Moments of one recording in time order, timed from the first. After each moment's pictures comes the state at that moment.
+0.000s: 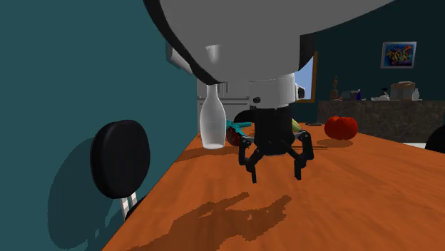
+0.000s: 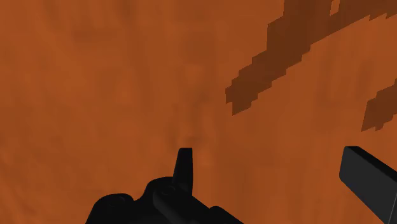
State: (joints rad) arm -0.01 -0.75 0.03 -2.30 -0.07 1.64 -0.13
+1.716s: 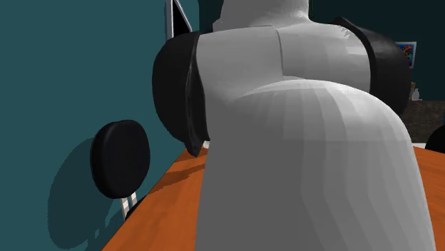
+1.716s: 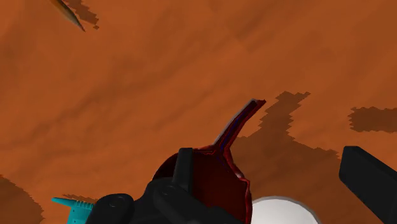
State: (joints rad) arm 0.16 0.13 -0.02 -1.32 -0.02 1.63 -0.89
